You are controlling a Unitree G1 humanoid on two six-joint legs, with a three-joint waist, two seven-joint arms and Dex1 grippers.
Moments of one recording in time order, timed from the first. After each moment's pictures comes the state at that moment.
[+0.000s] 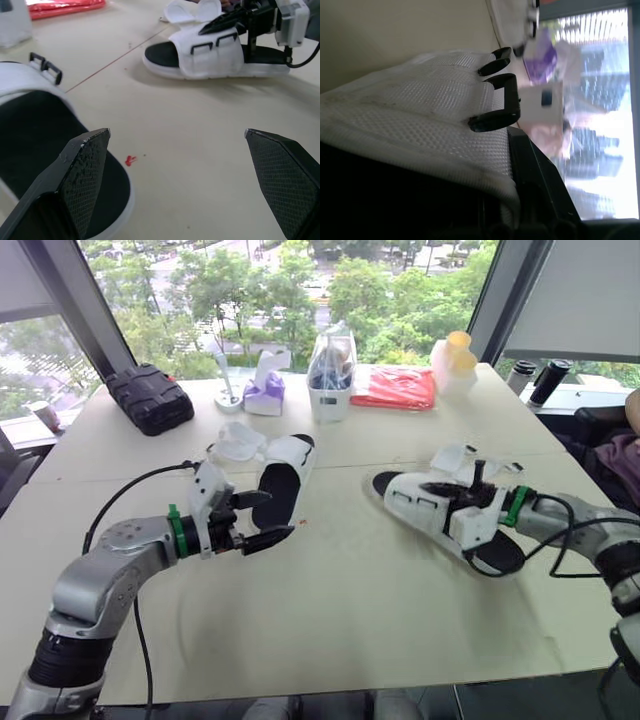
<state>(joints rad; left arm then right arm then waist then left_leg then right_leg) -0.33 0.67 0.06 -0.34 -0.63 0.69 -0.84 -0.79 -1.02 0.48 0.75 -0.69 -1.16 0.05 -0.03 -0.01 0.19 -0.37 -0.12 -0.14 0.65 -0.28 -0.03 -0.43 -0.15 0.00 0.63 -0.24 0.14</state>
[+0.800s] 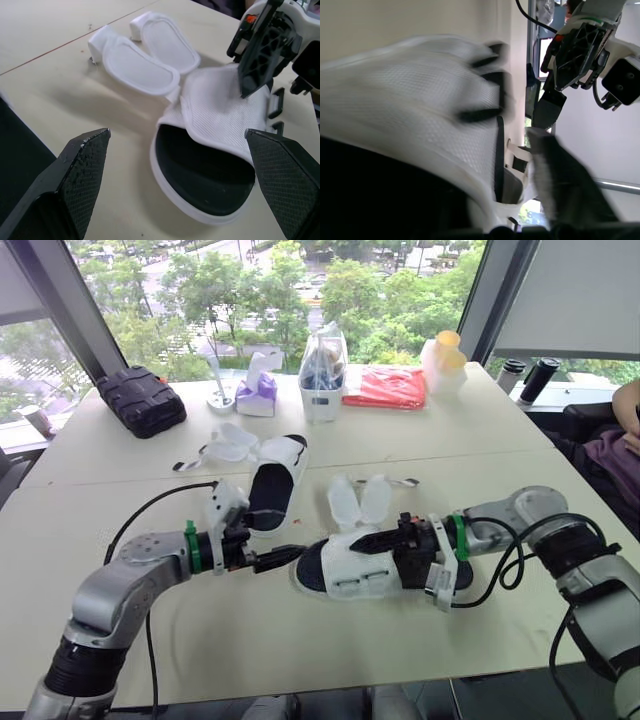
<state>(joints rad) -0.28 0.62 0.02 -0.35 -0.62 0.71 -0.85 -0.89 -0.83 0.53 0.55 -1.22 -1.44 -0.32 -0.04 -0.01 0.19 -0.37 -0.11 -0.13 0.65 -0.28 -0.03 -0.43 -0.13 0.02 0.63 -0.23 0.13</state>
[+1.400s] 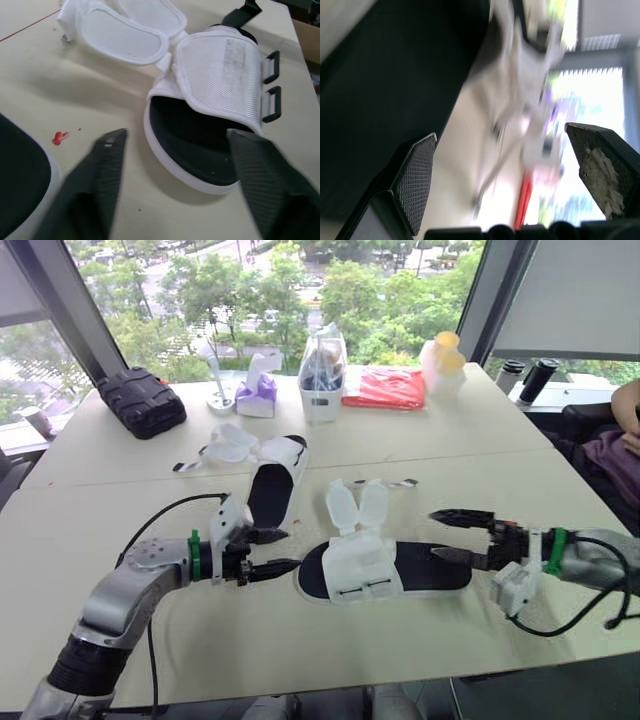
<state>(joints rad) -0.28 0.66 -0.09 -0.24 -0.49 0.52 -1.01 -0.36 -1.22 0.26 0.43 -0.49 -1.06 0.10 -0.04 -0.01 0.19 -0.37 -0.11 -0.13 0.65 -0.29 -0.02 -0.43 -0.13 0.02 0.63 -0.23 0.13</state>
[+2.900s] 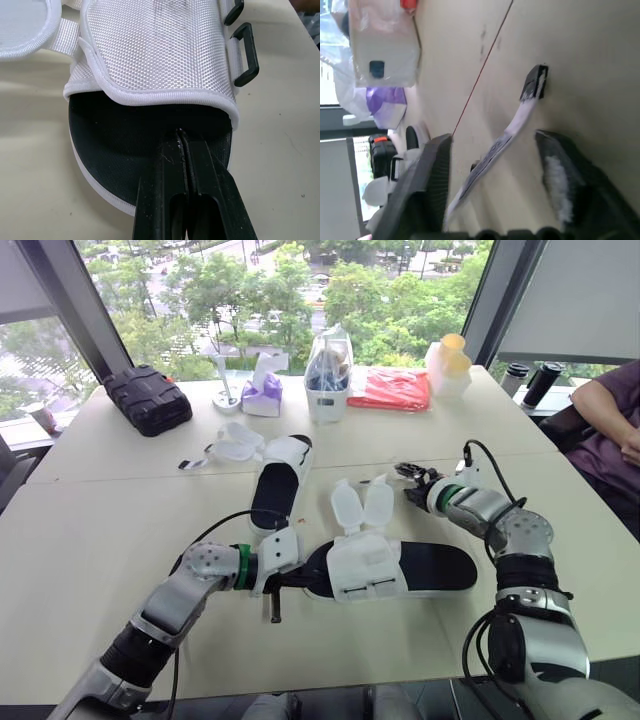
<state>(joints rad) -0.36 0.56 -0.34 -0.14 -0.21 0.31 -1.04 -0.78 -0.35 -0.39 0.62 1.37 0.79 -0.33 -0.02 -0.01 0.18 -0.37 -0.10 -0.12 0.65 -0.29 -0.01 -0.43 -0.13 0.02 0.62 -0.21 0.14</state>
